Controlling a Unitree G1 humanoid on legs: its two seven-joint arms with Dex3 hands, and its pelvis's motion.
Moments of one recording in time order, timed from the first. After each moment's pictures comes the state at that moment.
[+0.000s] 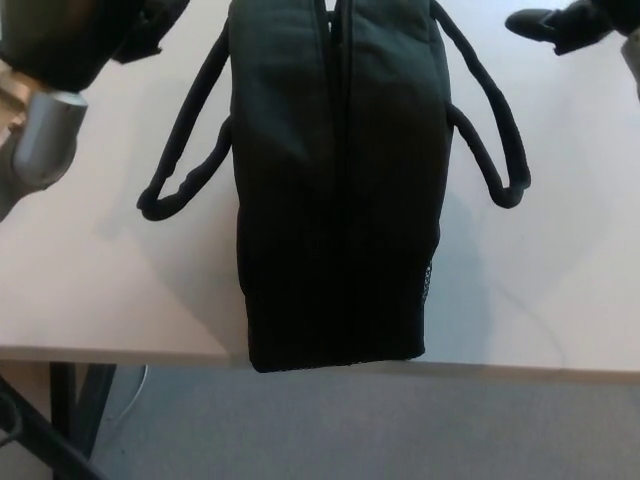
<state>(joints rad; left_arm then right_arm) -1.03 0.64 -0.33 0.96 0.82 -0.75 0.80 -1.17 -0.55 0.32 0.97 -0.71 -0.45 -0.31</state>
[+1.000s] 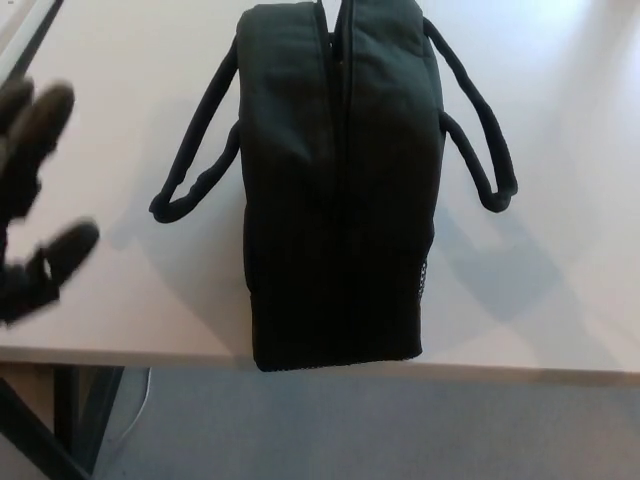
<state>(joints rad) -0.06 0.75 -0.02 0.30 0.64 -0.85 0.76 0.02 -0.72 -0.23 0.07 -0.58 -0.59 -0.29</state>
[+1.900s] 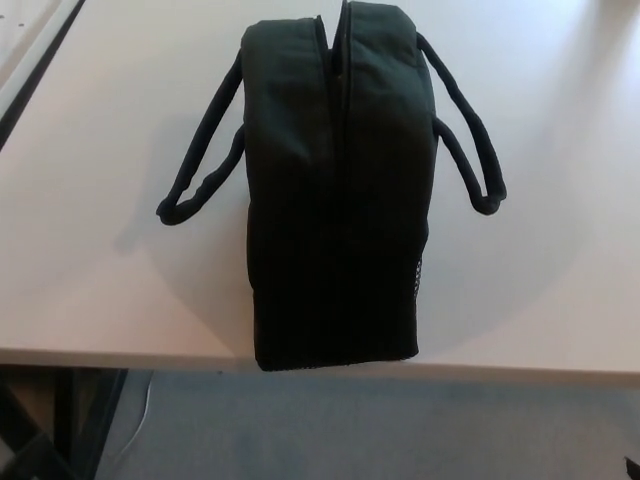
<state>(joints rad) 0.71 0.56 -0.07 0.07 0.31 -0.90 0.63 0.70 -0.52 -0.09 0.00 -0.49 -0.70 -0.25</state>
